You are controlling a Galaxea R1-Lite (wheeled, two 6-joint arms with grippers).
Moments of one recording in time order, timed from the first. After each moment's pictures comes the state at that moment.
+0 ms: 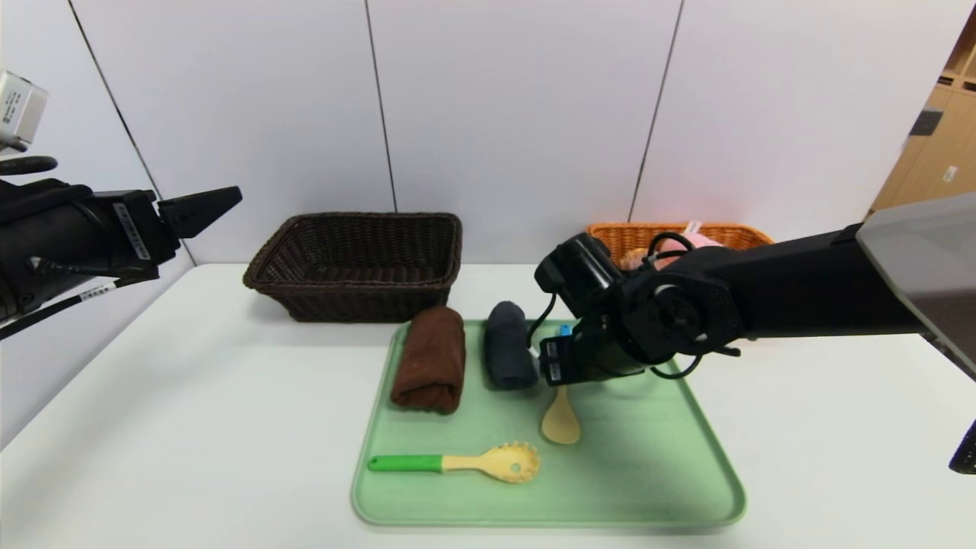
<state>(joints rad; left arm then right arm) -0.05 1.28 -0.78 -0.51 -0.14 -0.10 0.65 2.09 -1.45 0.36 -0.27 0.39</state>
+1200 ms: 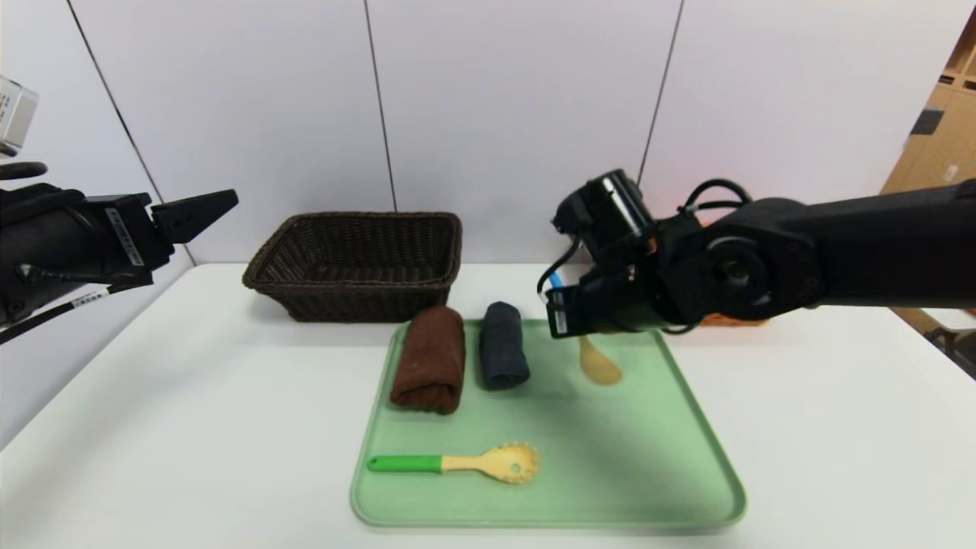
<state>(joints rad) -0.05 1.26 -0.76 -0.51 -0.14 -0.10 0.65 1.98 -1.51 0.31 -0.30 0.30</state>
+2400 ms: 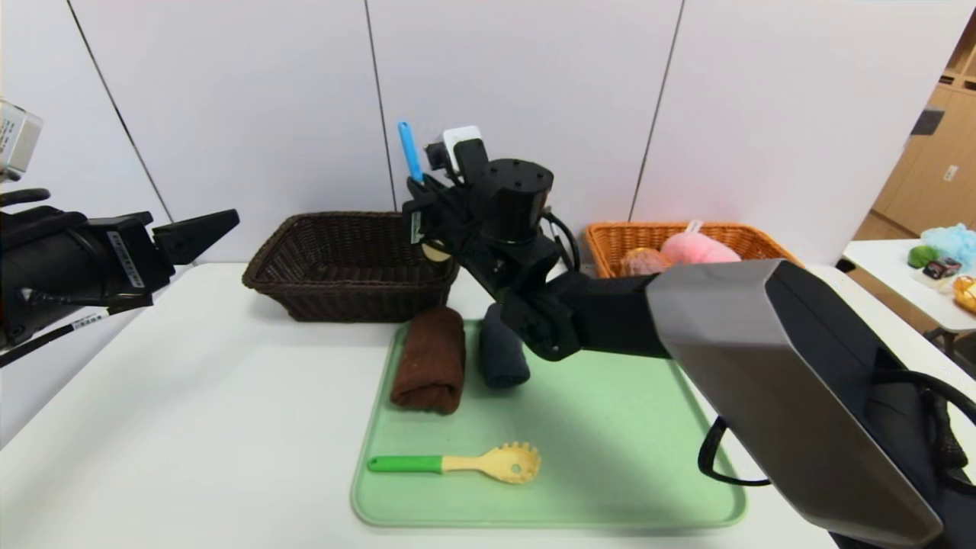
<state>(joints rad) -0.05 1.24 -0.70 -0.53 -0.14 -0.10 0.76 2.45 -1.95 -0.75 -0.14 -0.07</state>
